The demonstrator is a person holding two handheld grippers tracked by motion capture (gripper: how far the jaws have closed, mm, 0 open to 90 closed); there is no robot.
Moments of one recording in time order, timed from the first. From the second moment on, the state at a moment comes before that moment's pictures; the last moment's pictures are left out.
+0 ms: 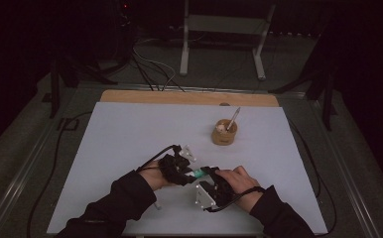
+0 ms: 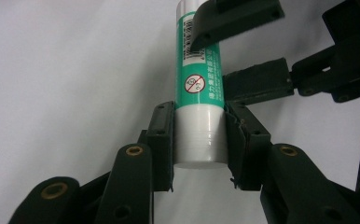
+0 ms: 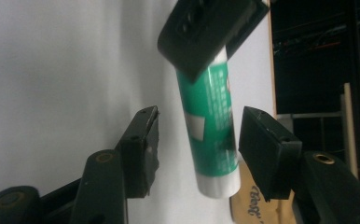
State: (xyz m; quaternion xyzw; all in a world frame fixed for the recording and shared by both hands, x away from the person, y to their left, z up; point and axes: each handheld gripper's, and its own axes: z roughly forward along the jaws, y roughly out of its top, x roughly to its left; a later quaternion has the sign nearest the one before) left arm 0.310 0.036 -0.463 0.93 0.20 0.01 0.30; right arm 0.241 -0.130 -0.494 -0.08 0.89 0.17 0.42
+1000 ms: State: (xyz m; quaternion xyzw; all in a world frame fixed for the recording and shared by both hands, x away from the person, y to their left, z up) left arm 0.312 0.032 -0.466 0.92 0.21 0.00 0.33; right arm 0.240 -0.122 -0.503 -0.10 0.88 0.14 0.45
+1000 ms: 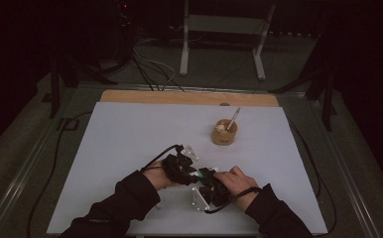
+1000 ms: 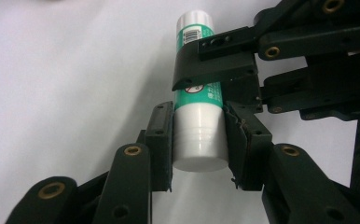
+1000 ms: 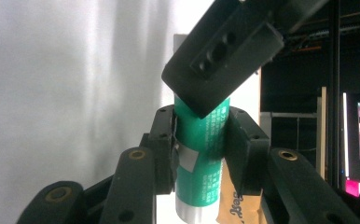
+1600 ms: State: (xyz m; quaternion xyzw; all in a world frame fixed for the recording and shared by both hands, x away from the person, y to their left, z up) left arm 0.304 0.058 -0.469 0.90 0.21 0.02 0.38; right arm 0.256 -0.144 -0.482 0.01 0.89 0.20 0.42
